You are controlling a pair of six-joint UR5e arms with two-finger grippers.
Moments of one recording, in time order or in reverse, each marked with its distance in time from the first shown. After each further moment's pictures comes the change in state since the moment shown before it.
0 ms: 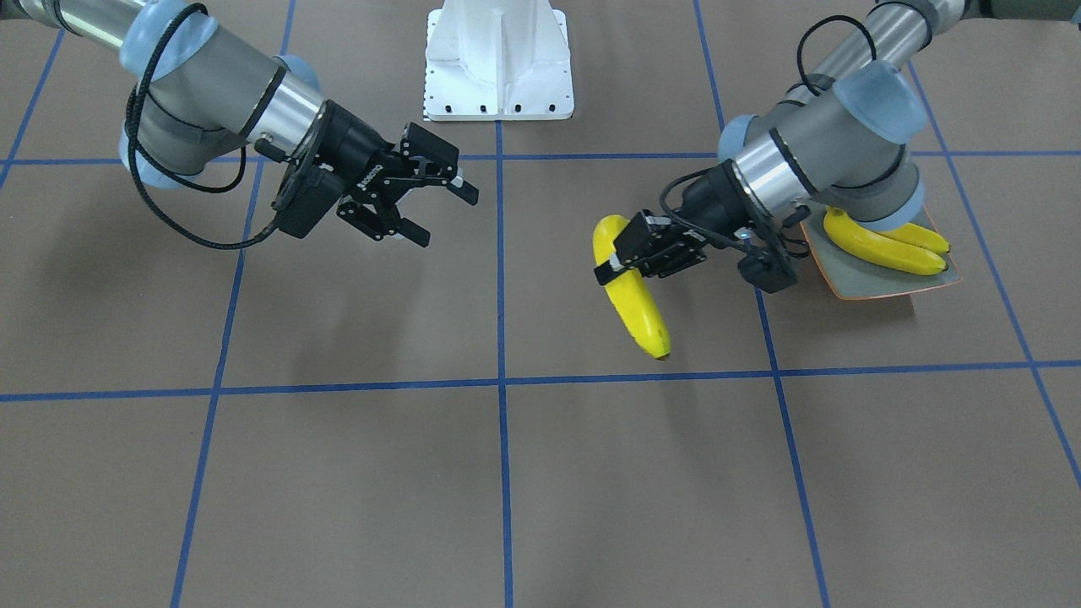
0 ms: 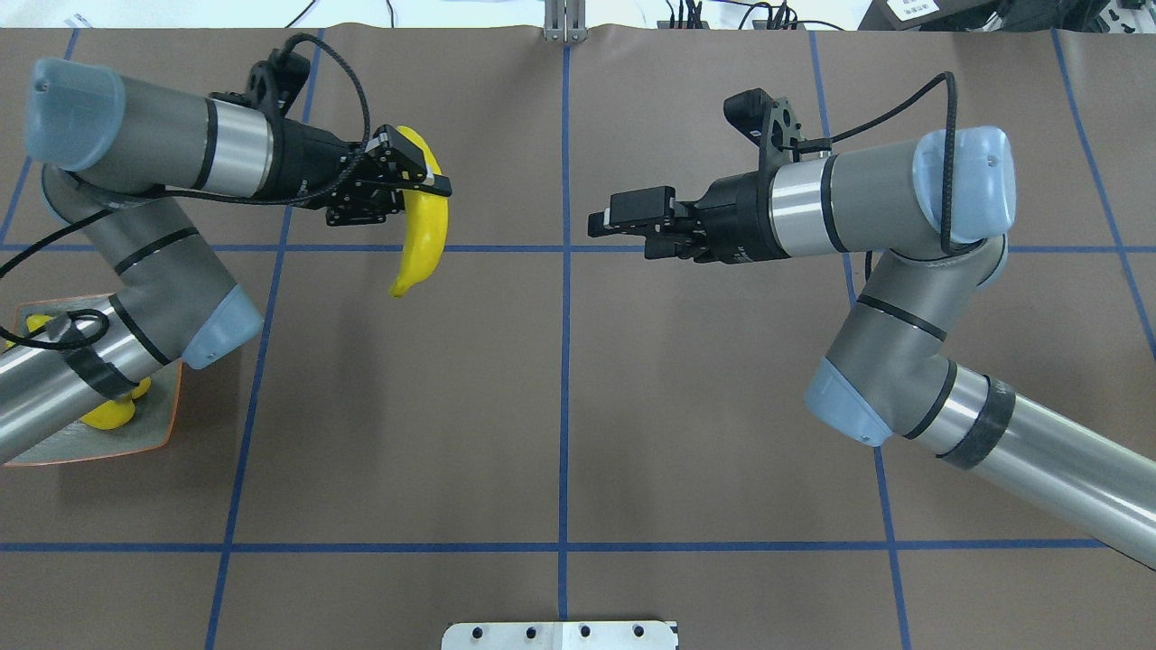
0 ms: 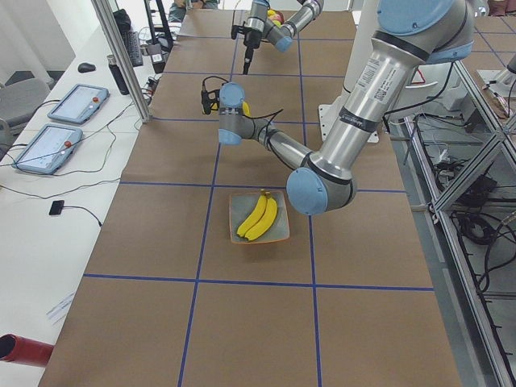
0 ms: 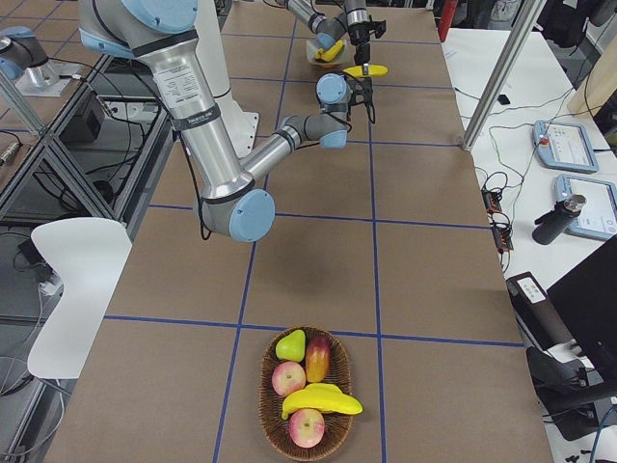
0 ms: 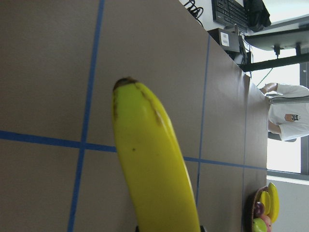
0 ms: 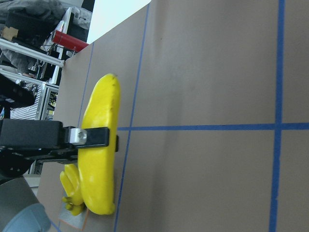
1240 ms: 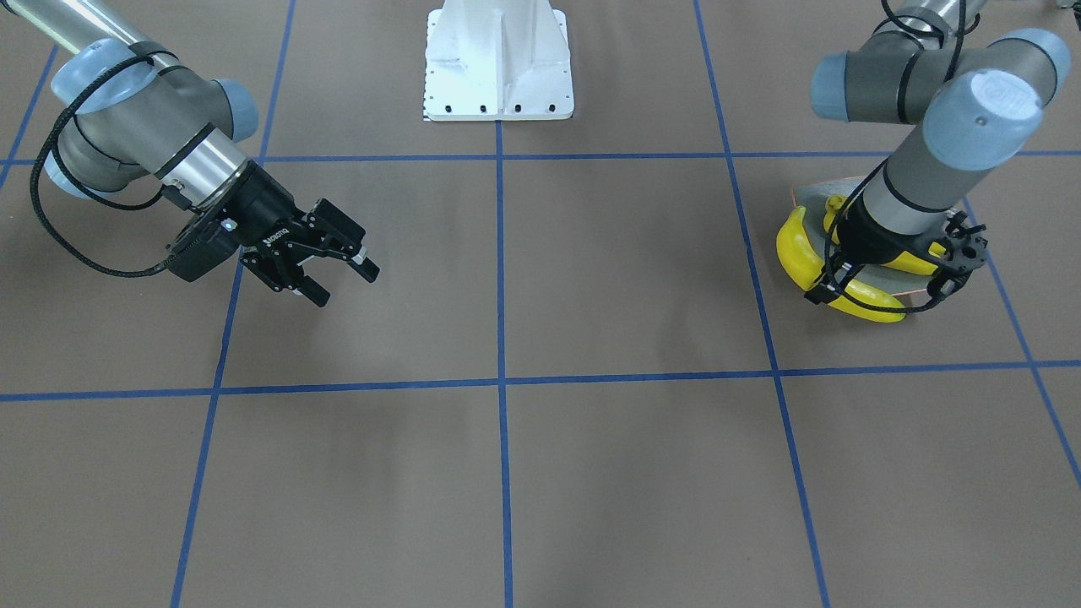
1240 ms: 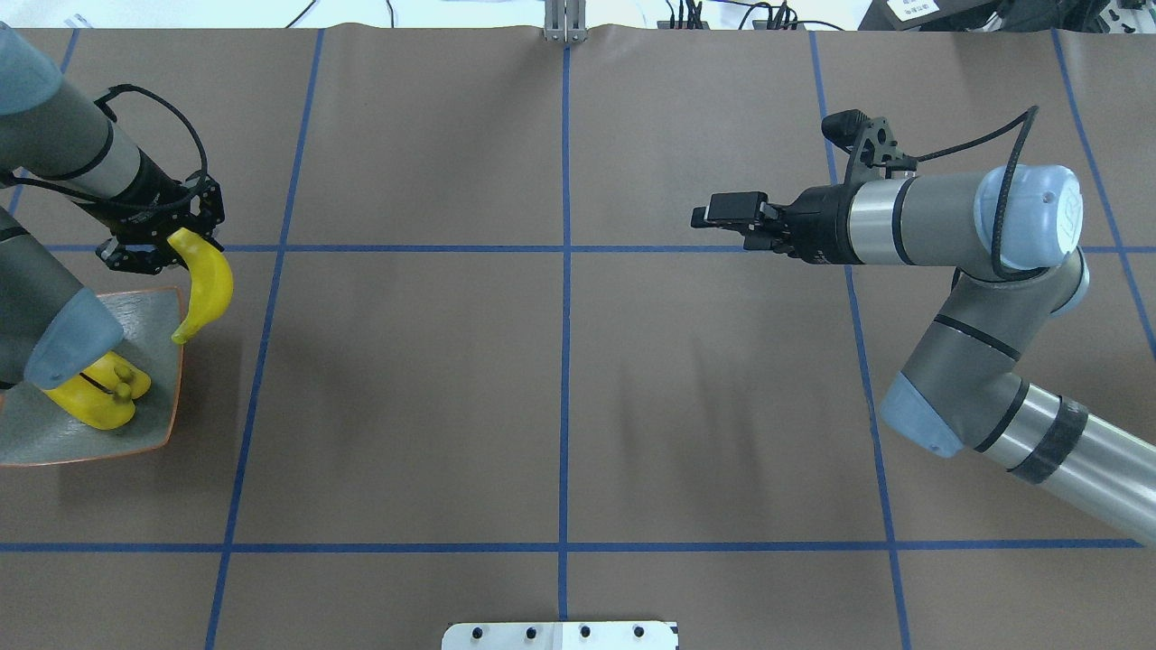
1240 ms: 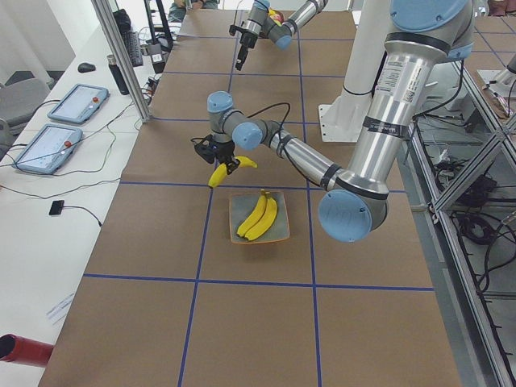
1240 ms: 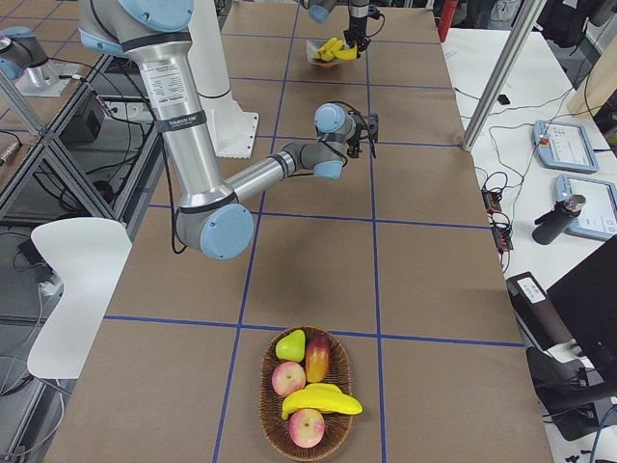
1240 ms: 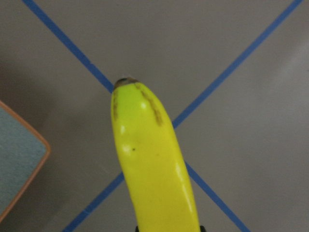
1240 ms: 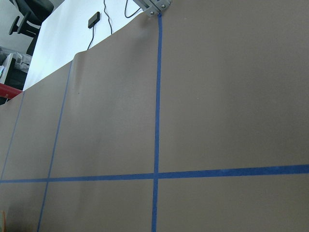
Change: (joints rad) left arm -0.060 0.182 -0.286 1.181 0.098 0.187; right arm 0.018 -0.126 -0.029 -0.013 -0.124 -0.041
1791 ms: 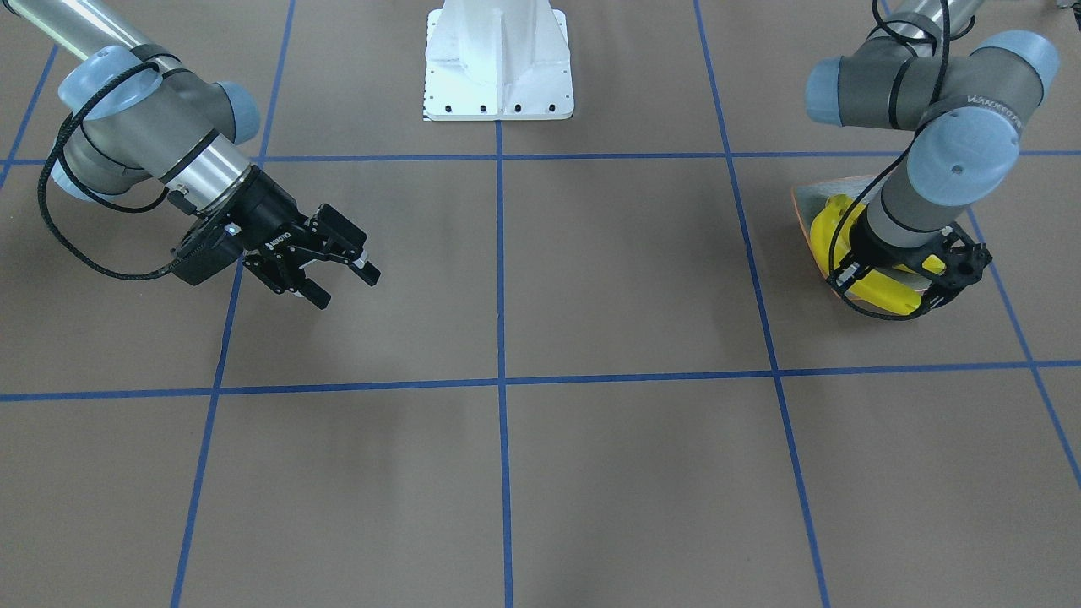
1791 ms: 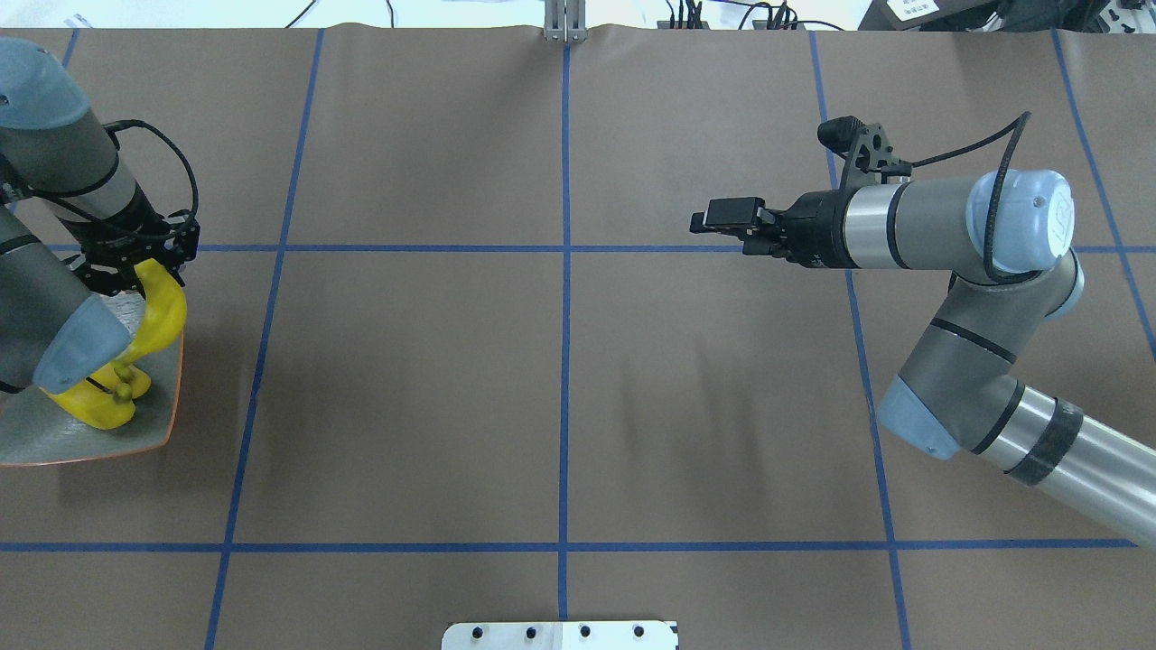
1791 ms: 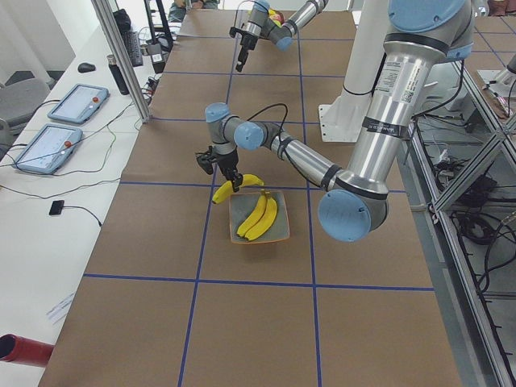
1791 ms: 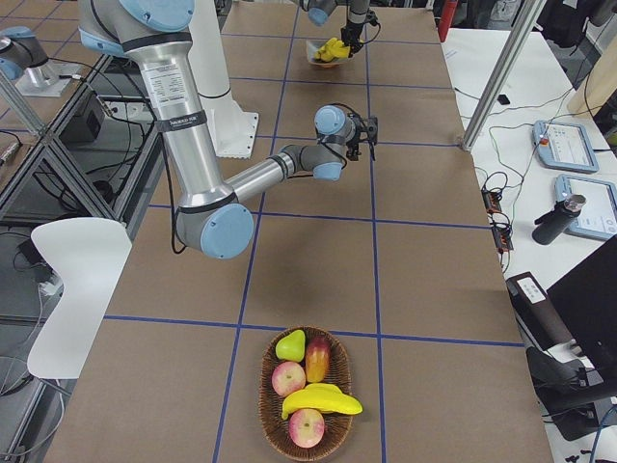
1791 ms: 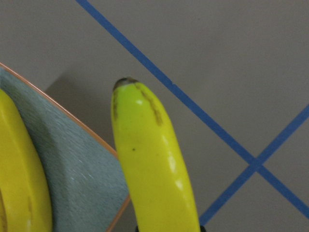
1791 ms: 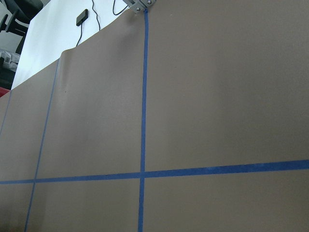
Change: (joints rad) left arm 0.008 0.002 0.031 0.173 0.023 0.225; right arm -0.006 0.001 -0.009 0.000 -0.002 0.000
